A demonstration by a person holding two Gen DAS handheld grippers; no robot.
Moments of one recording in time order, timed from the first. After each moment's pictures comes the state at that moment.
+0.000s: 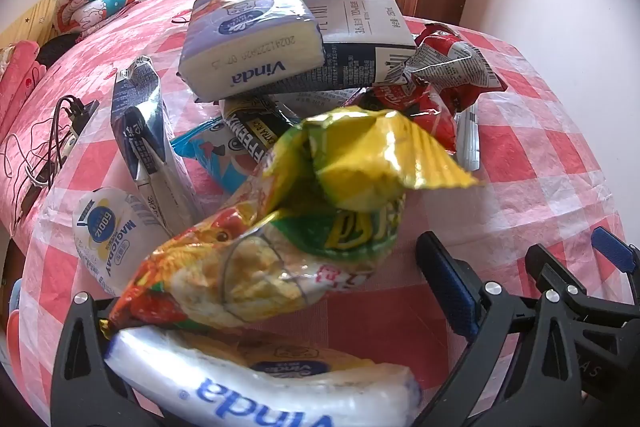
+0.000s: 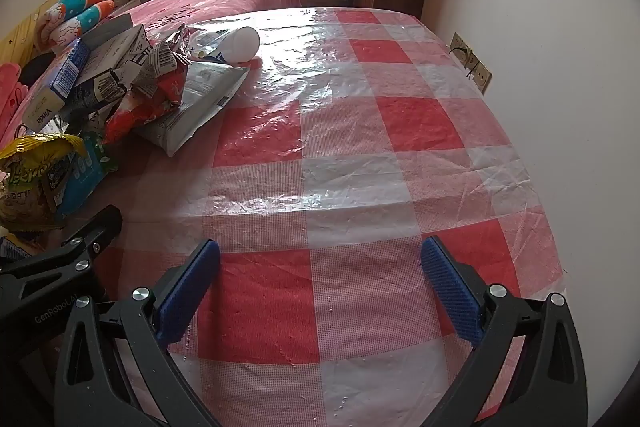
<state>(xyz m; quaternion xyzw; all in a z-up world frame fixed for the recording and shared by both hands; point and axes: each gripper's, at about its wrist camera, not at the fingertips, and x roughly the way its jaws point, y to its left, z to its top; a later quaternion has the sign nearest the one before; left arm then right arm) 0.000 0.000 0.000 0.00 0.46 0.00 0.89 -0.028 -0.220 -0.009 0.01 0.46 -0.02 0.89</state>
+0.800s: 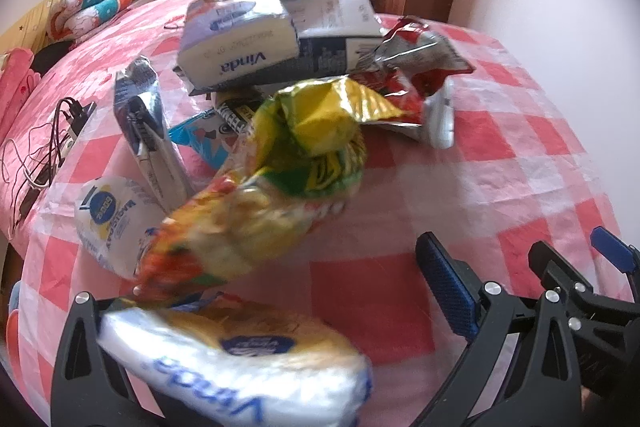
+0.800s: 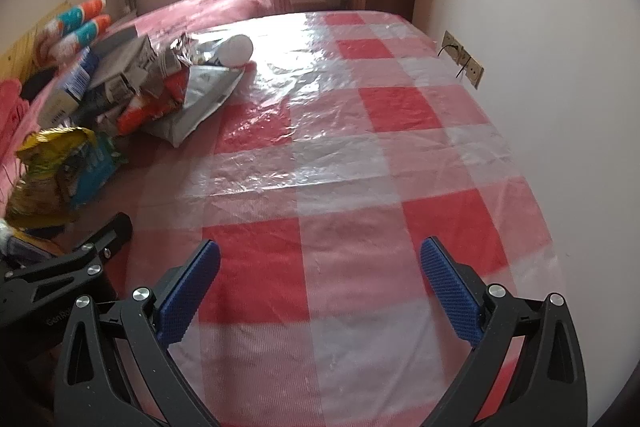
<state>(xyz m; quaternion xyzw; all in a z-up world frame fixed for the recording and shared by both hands) -0.031 -0.008 0.003 0.00 0.44 -0.02 0.90 -0.064 -0.234 -0.003 0.04 0.44 -0.03 0.90</state>
